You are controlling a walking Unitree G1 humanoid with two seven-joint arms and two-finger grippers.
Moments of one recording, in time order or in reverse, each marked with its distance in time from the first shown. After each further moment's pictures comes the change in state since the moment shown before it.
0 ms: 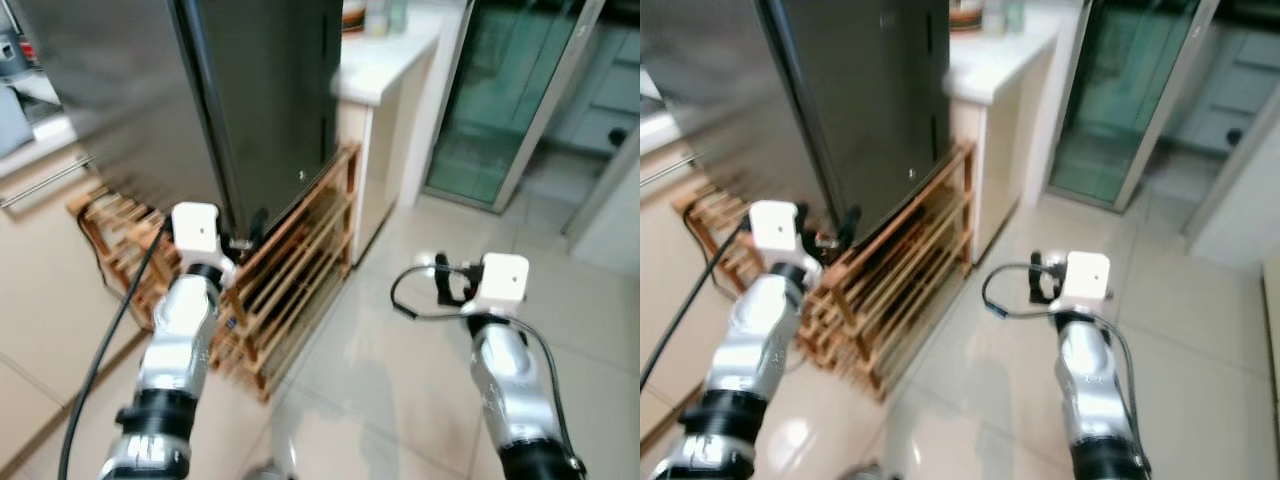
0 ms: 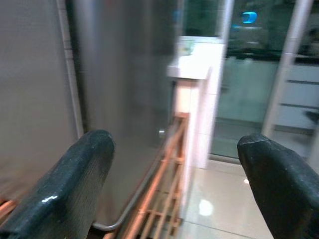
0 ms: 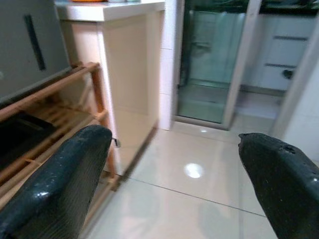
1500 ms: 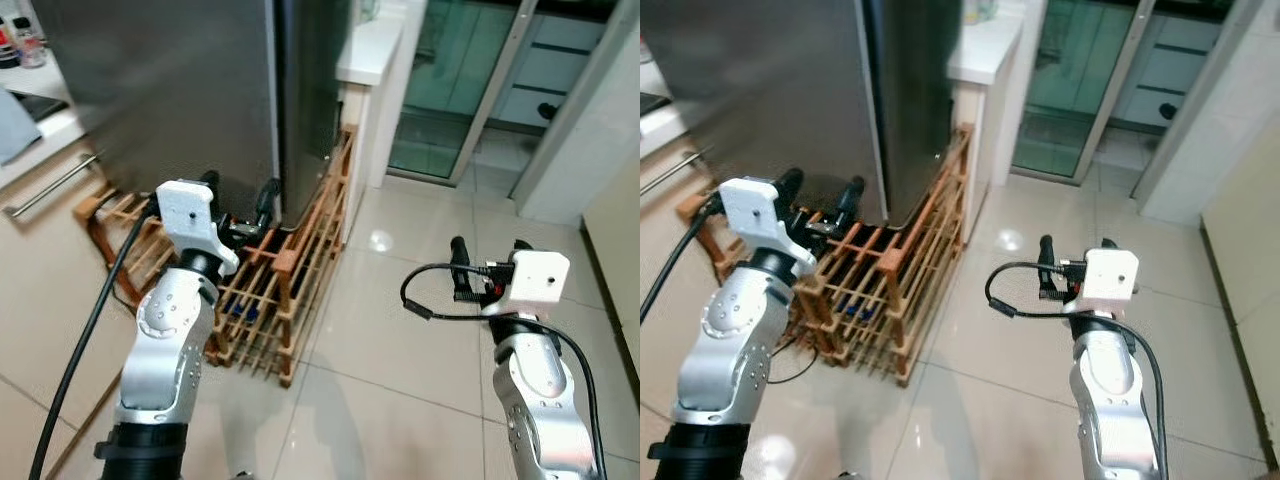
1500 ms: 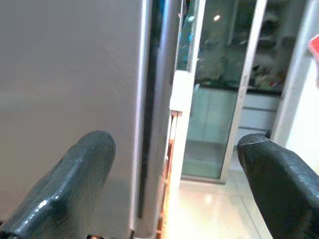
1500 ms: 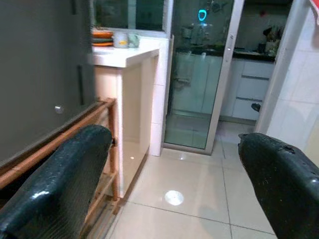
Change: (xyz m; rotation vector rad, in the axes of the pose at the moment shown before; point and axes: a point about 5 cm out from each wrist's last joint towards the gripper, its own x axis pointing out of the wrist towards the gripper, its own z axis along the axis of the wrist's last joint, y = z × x) left arm -0.026 -0.004 0.055 -0.051 -0.121 0.034; right arm -0.028 0.011 0.050 -0.012 -0.164 0.069
